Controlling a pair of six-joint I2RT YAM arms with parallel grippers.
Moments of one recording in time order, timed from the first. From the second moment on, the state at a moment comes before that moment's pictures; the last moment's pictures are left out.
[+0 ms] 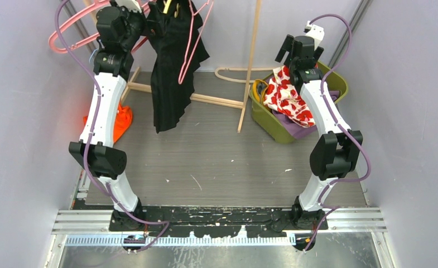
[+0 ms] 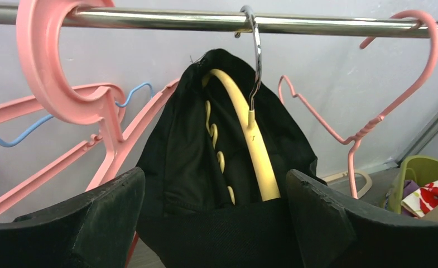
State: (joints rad) left arm -0.14 1.81 2.17 -0.22 0.16 -0.08; right arm 0.11 1.77 1.72 -0.25 0.38 0.32
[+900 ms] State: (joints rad) left arm -0.20 1.91 2.26 -0.34 0.10 -0.08; right arm 0.10 1.77 1.72 -0.25 0.38 0.32
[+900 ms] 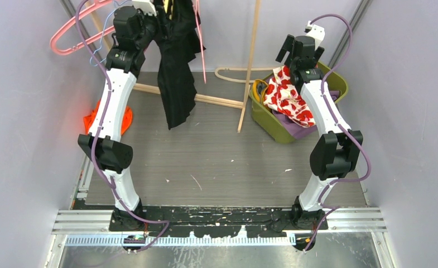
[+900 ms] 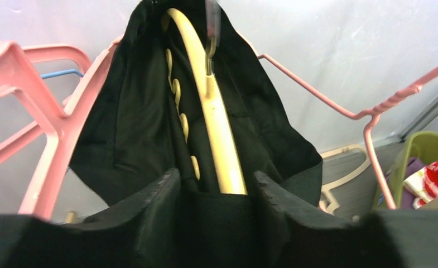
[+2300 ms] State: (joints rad) left arm -0.13 1.85 2.16 -0.13 0.14 -0.13; right arm 0.09 1.79 1.71 -0.25 0.37 0.35
